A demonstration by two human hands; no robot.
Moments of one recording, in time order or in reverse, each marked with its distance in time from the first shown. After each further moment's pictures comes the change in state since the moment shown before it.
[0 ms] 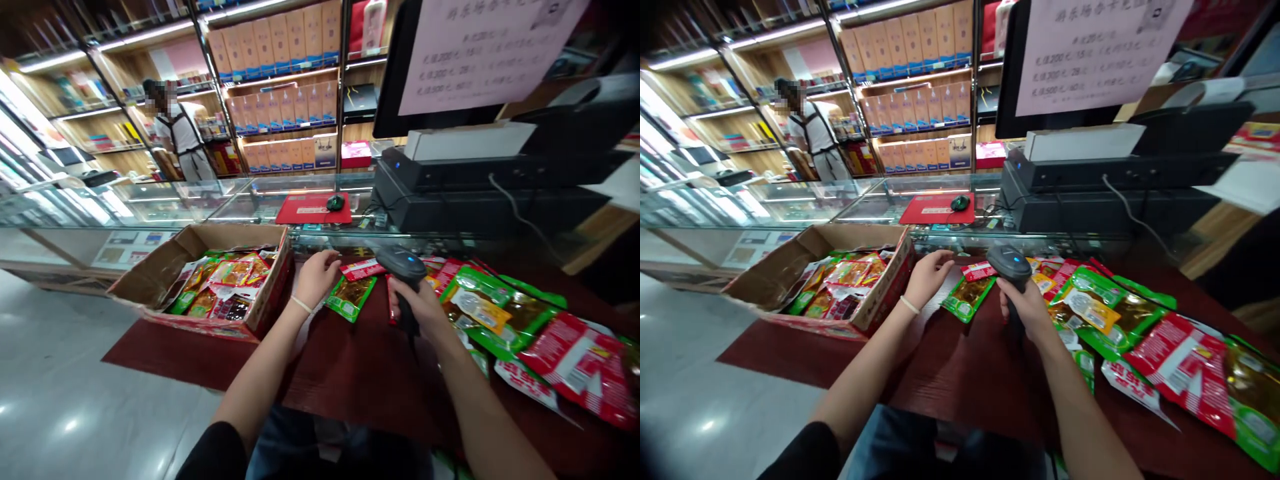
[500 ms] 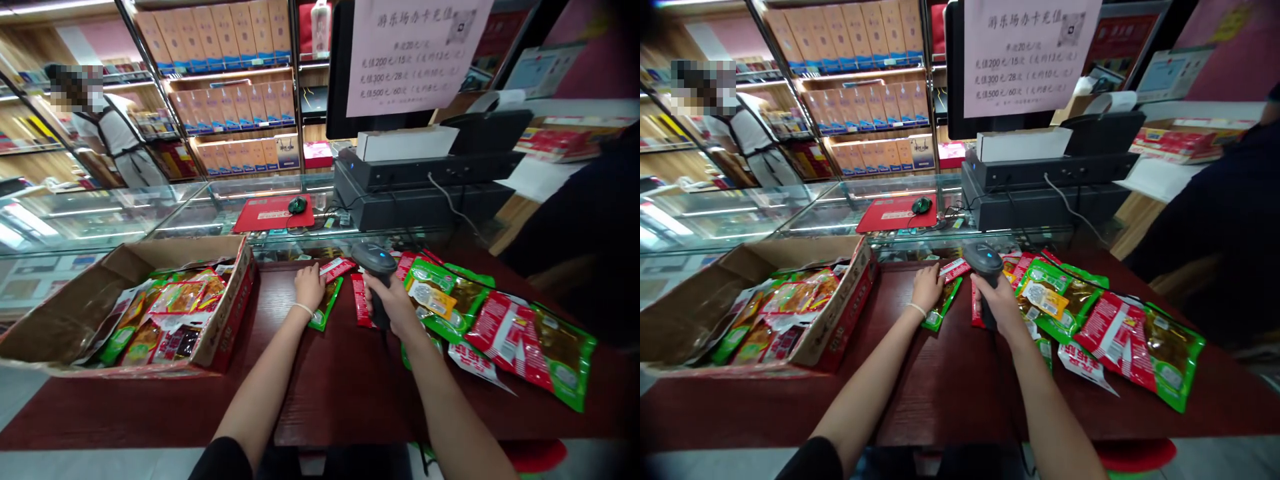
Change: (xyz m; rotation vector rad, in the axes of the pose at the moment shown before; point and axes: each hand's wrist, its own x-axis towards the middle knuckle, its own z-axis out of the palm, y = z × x) left_hand 0.017 -0.047 0.121 0.356 -0.185 -0.114; right_hand 0.006 -0.004 -0.017 0.009 0.186 0.007
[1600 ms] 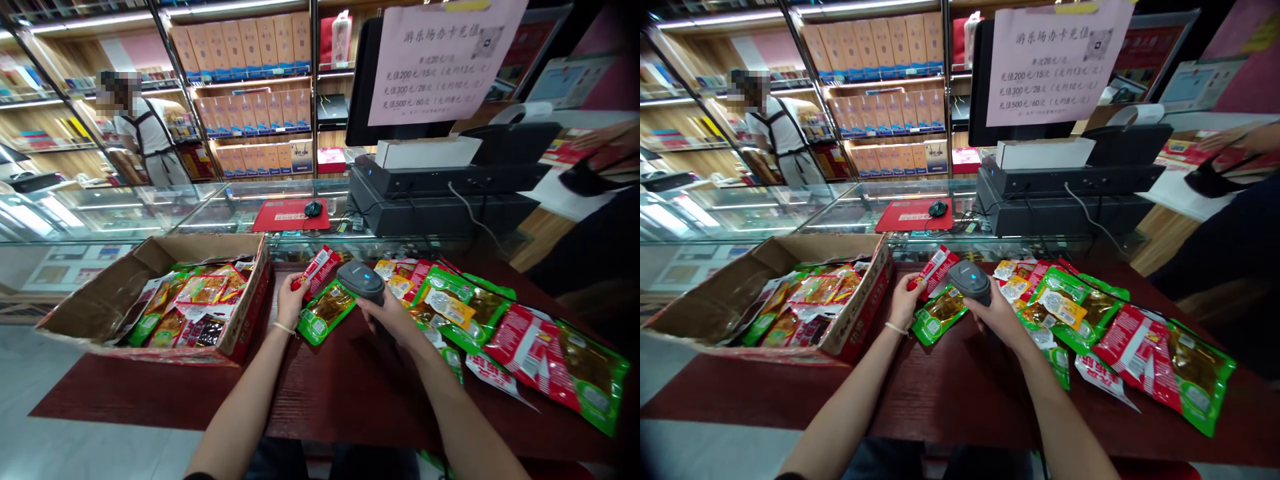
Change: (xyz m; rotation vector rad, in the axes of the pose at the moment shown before) left_hand -0.047 -0.047 -0.051 -1.198 0.253 -0.313; right_hand -0.017 0.008 0.021 -0.223 -0.237 0.000
